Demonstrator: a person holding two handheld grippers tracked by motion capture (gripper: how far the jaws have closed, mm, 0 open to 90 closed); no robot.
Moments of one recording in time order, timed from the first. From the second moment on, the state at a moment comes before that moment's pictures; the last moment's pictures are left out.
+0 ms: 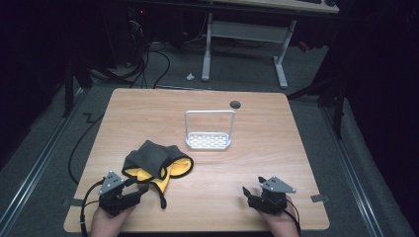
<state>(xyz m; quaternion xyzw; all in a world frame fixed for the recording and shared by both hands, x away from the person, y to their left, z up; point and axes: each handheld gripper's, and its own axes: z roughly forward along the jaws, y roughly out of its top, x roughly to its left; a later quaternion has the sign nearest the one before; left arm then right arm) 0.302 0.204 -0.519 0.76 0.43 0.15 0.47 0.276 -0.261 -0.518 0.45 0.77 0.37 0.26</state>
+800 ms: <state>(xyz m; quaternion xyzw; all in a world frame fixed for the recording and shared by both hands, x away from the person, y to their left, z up) 0.309 0.143 -0.529 0.81 0.41 0.17 0.38 0.268 -0.240 -0.514 0.42 0.79 0.37 0.25</state>
